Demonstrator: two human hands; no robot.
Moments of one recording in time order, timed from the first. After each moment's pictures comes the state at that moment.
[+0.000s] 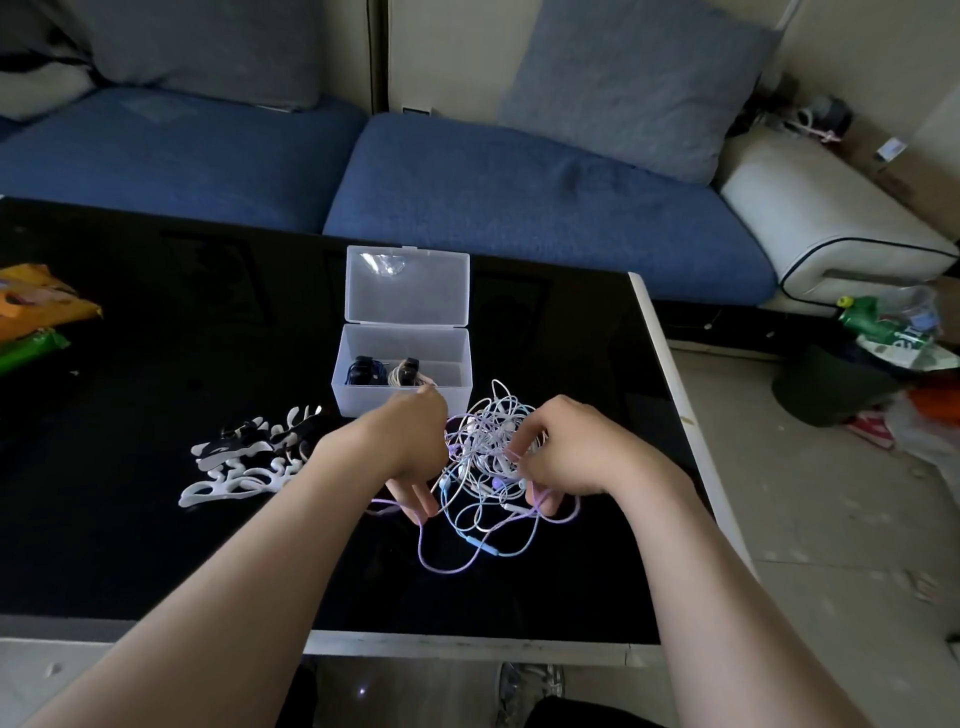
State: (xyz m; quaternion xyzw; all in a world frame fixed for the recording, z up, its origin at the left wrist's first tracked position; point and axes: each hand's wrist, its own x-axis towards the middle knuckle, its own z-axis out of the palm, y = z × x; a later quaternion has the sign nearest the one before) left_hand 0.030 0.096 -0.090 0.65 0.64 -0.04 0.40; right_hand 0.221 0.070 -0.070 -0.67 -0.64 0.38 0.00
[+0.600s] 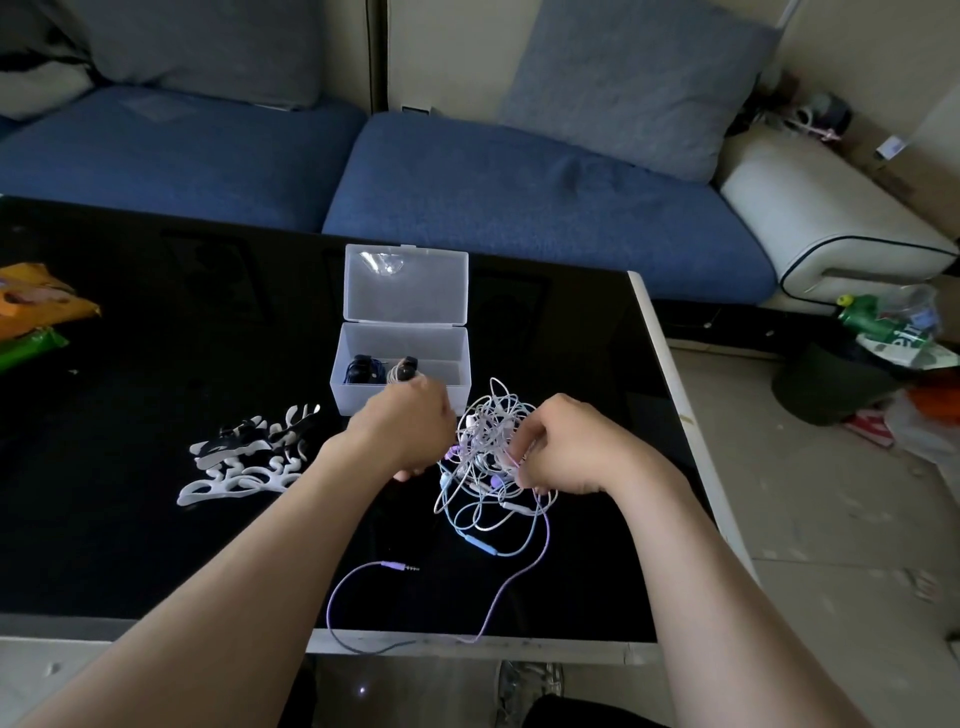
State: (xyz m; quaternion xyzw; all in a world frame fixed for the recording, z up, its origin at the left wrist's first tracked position) left_hand 0.031 0.103 -0.101 0.68 0.66 0.05 0.31; right_hand 0.226 0.076 -0.078 -0.68 -0.65 0.35 -0.01
